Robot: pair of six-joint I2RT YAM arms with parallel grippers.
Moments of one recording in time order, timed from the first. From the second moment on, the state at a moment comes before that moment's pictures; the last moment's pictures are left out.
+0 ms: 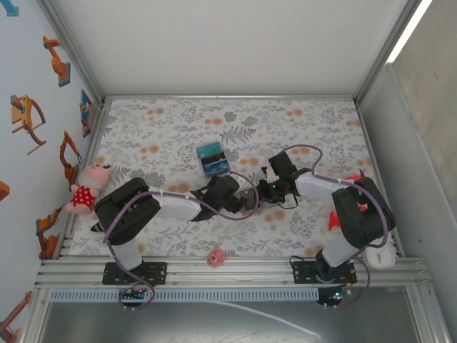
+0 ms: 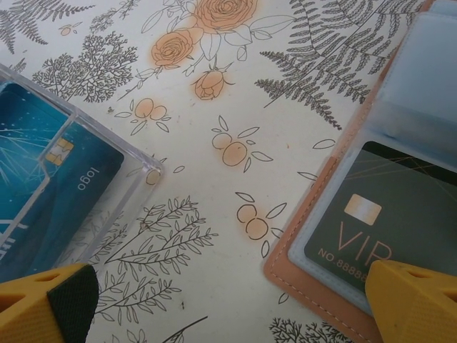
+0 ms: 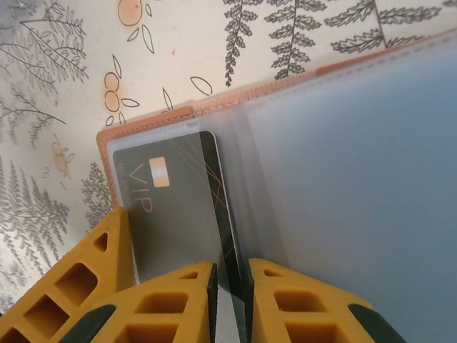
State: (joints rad) left arm -1.04 1.78 0.80 0.19 -0.38 -0.04; right arm 0.48 1.60 0.76 -0.31 -0.46 0.54
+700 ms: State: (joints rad) left arm -1.04 1.71 0.77 0.09 -0.42 -0.04; right arm 0.46 1.59 0.58 0.06 -0.70 0.74
